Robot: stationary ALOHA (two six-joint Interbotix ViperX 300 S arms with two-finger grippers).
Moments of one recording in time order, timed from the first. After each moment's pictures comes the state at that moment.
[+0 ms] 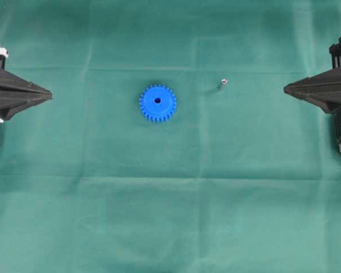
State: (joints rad) left arm 0.00 -0.97 1.19 0.00 -0.29 0.00; right arm 0.00 -0.96 1.17 0.00 -0.30 0.00
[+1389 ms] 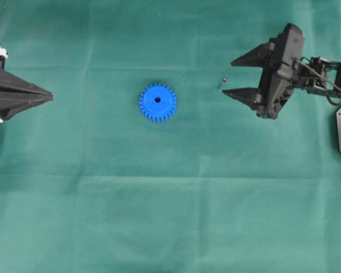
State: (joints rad) left arm 0.00 -0.98 1.18 0.01 -0.22 -0.01; right arm -0.28 -0.22 1.12 0.03 -0.37 0.00
